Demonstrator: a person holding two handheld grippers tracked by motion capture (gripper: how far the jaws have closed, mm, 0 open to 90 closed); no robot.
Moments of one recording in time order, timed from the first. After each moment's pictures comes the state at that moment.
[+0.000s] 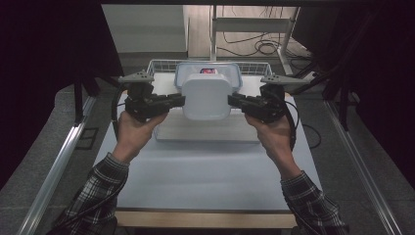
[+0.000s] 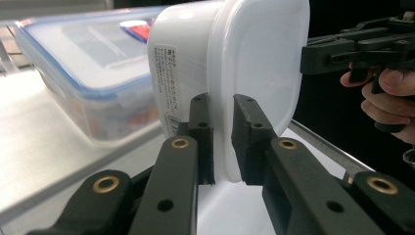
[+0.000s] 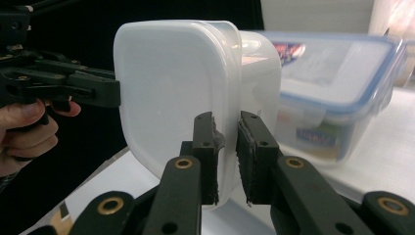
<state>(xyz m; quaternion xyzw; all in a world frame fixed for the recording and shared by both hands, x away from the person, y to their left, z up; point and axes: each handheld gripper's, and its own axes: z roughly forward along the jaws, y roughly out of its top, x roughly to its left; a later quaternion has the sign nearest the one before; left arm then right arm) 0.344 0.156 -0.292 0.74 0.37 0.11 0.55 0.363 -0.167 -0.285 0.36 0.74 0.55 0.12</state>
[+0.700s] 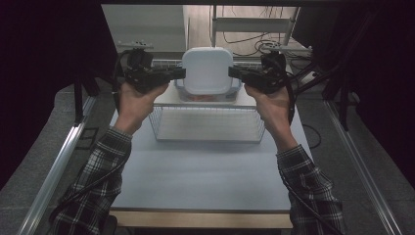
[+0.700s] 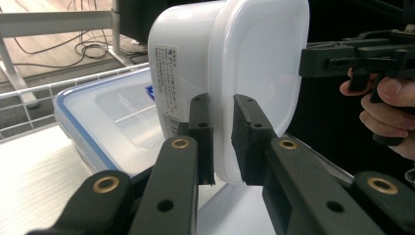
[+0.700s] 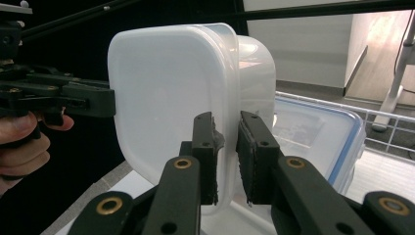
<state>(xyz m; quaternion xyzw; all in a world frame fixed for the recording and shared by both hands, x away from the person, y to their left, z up) 0.390 0.159 -0.254 0.72 0.39 0.11 0.56 0.406 -0.159 -0.242 0.37 0.73 0.56 0.14</state>
